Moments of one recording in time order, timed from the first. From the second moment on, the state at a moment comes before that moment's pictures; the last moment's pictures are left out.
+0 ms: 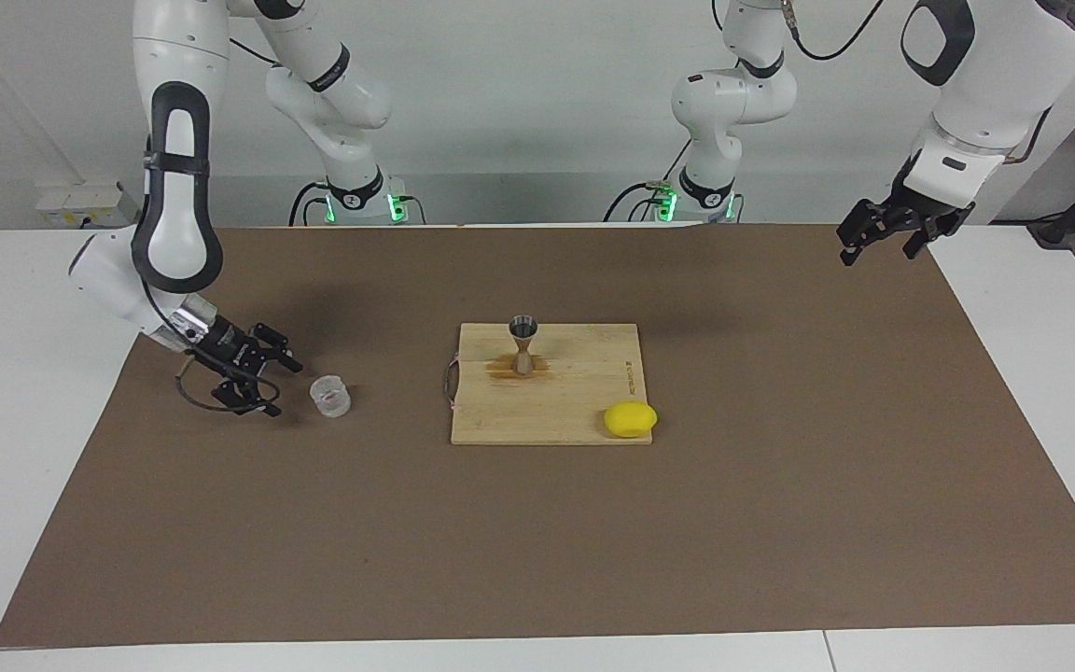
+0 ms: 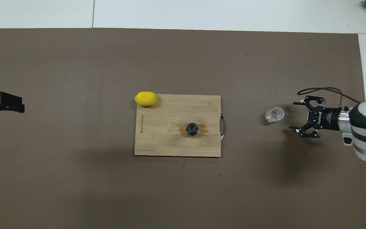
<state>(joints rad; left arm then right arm) 0.05 -0.06 -0.06 -1.70 0.01 1.63 -0.05 -0.30 0.20 0.04 -2.18 0.78 2.23 0.74</state>
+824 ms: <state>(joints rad) 0.05 -0.06 -0.06 -1.70 0.01 1.63 -0.05 -0.20 0.04 0.06 -2.16 0.28 2.02 0.29</state>
